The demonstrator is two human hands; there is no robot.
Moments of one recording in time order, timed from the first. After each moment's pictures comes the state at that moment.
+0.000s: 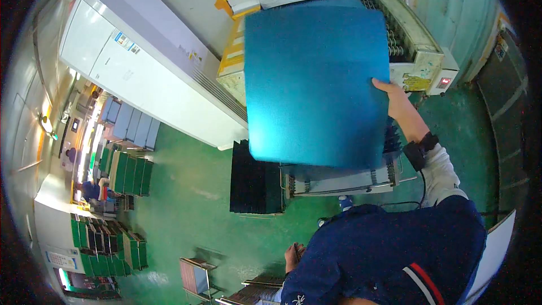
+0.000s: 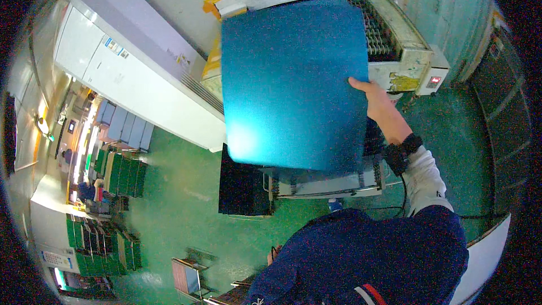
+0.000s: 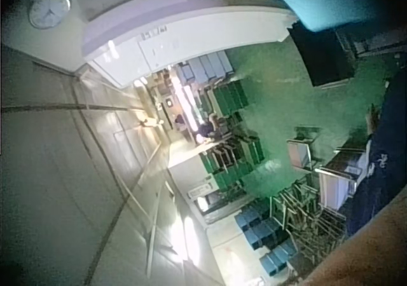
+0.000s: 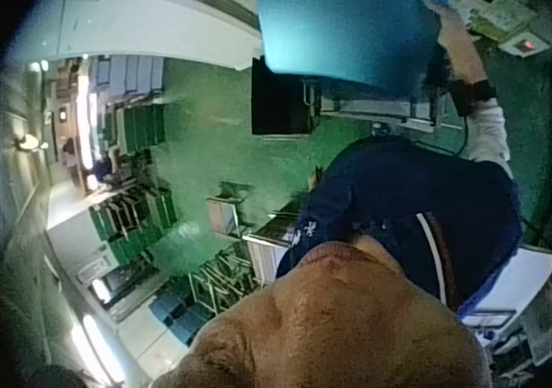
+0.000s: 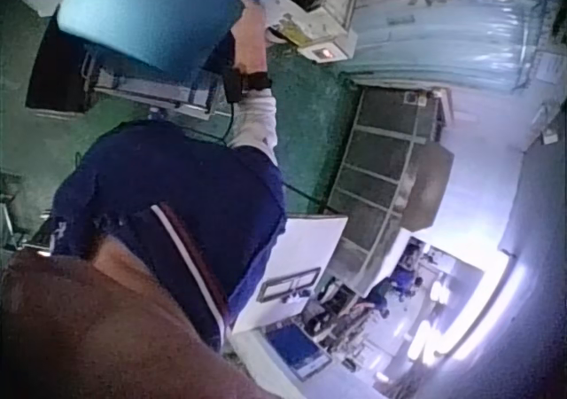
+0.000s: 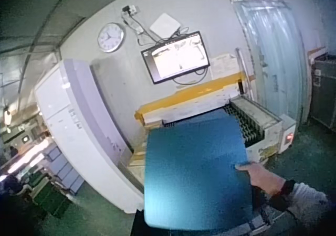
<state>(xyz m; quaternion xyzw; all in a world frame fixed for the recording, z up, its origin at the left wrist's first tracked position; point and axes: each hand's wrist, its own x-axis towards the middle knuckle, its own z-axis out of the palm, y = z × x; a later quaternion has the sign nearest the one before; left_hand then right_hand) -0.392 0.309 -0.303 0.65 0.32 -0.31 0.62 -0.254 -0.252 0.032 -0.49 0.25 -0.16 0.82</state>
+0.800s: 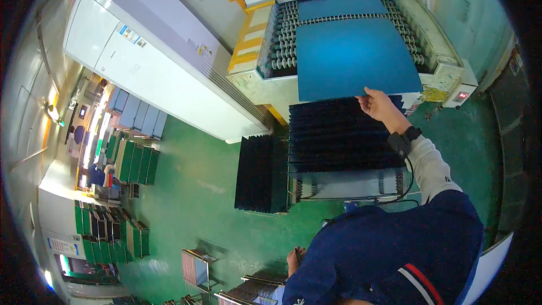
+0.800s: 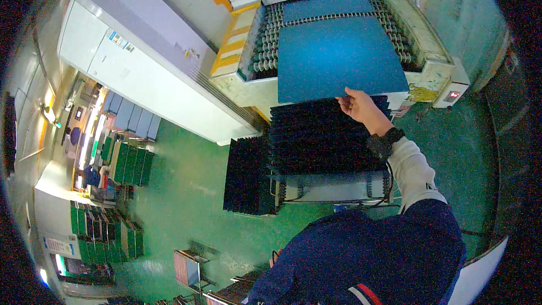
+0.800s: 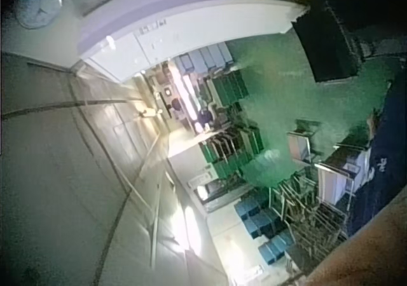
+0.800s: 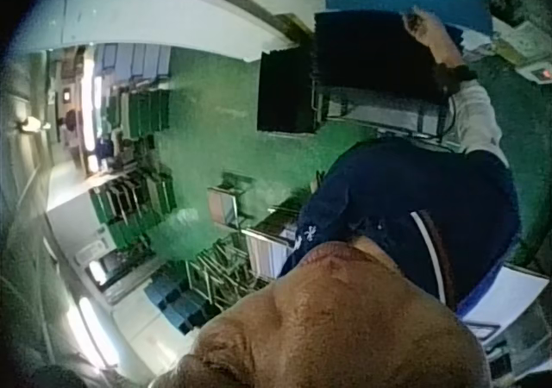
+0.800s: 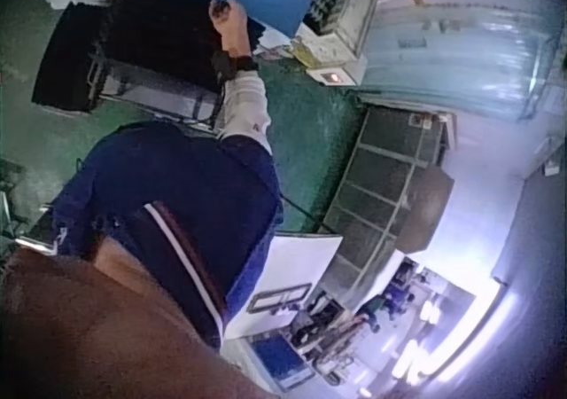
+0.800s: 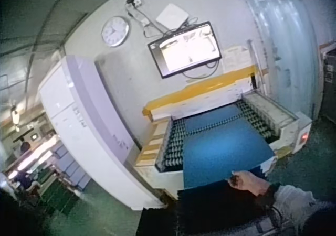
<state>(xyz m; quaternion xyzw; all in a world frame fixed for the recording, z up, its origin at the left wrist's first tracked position) -0.400 0.321 -0.365 0.52 0.44 -0.25 0.69 -0.145 -0.286 -0.092 -0.31 0.27 -0.05 0.91</state>
